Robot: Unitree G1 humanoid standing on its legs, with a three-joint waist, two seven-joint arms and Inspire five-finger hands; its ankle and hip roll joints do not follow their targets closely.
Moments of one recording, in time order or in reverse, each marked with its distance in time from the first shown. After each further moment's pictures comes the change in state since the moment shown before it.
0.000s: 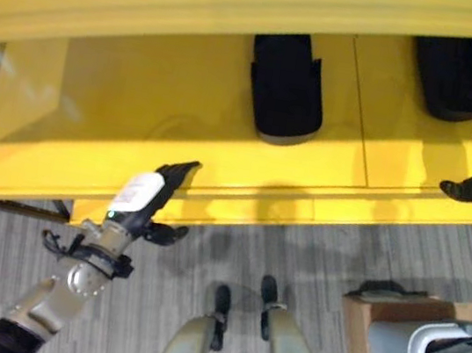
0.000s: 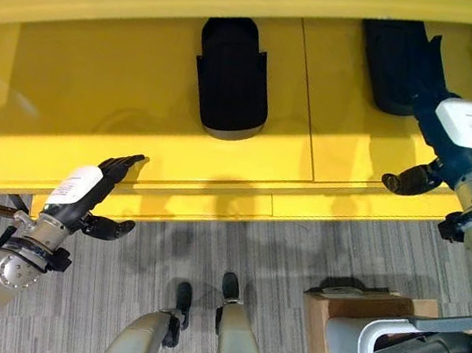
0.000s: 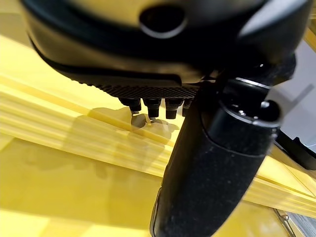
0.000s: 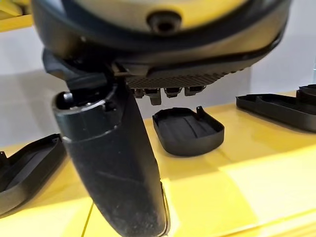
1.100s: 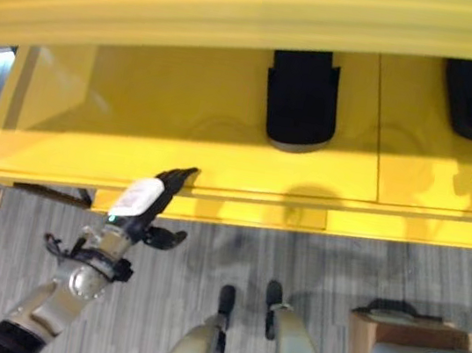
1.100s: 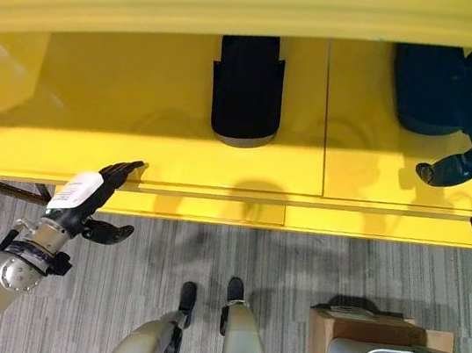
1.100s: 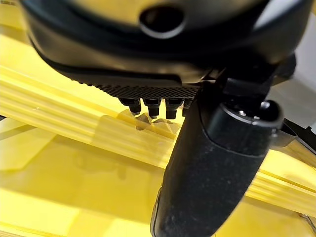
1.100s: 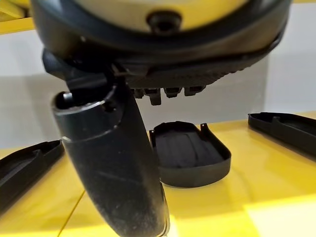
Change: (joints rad) left arm 0.010 -0.004 -0.018 0.033 0.000 0.009 -0.001; right arm 0.023 -0.069 -0.062 0.050 -0.039 0.002 -0.031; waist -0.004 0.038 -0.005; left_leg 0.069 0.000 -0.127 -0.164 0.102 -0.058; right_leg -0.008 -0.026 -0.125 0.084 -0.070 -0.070
